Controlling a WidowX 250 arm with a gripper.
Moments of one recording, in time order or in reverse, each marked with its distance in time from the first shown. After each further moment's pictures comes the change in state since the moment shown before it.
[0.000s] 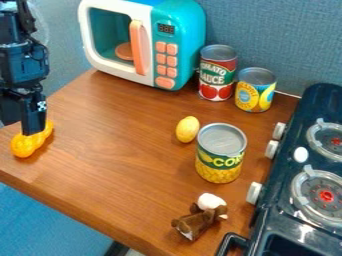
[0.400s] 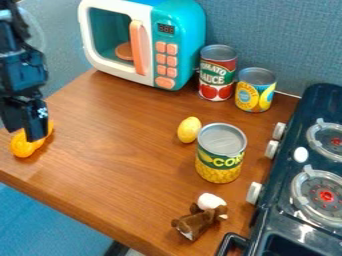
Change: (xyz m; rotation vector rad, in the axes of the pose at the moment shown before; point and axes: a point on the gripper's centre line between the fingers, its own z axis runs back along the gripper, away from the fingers) arm -0.001 0.008 -0.009 -0.023 -0.081 0.009
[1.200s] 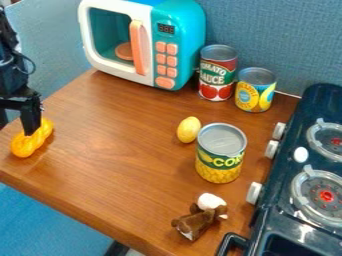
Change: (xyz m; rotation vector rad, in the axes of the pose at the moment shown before) arm 0.017 0.045 -0.019 0.110 -0.103 0.428
